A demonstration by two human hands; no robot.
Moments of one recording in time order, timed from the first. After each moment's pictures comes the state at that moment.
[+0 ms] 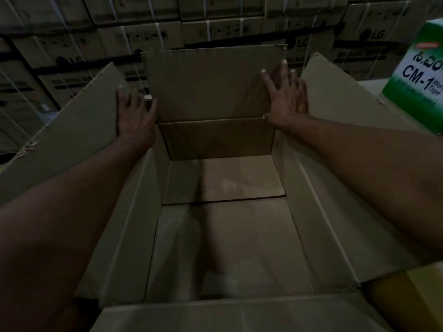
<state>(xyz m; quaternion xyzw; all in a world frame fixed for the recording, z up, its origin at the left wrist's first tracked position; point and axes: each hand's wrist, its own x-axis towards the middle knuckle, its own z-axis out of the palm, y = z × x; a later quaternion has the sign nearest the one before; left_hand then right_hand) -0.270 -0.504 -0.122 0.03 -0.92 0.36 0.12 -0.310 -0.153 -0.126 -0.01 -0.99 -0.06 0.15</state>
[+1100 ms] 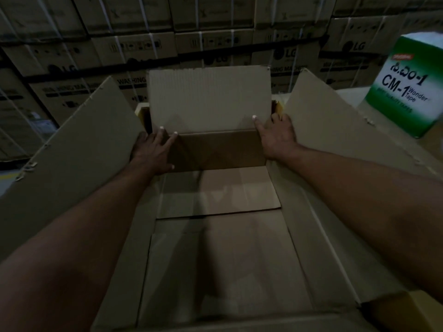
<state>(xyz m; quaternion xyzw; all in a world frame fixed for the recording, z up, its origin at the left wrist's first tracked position) -0.254 -0.497 -0.168 -0.09 -0.97 0.23 0.02 -0.264 -0.165 -0.163 0.00 -0.96 -0.27 0.07</state>
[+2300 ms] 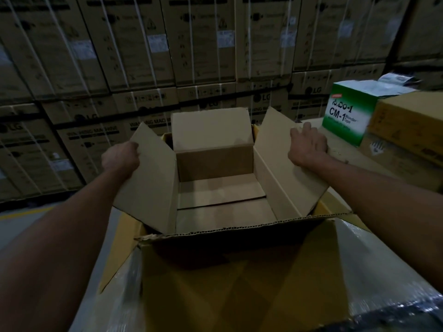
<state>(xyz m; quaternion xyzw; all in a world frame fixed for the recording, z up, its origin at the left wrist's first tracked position) -0.020 -0.577 -0.032 0.07 -0.99 -0.02 0.16 0.015 -0.130 -0.045 -0.17 -0.97 -0.10 0.14</state>
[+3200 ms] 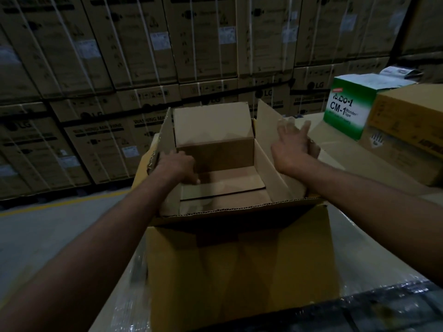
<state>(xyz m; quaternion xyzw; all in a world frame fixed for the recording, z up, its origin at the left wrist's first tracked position) 0.056 -0.462 -0.035 -0.11 -0.98 0.17 -0.04 0.082 -0.193 -0.037 -0.11 -0.95 -0.28 0.06</state>
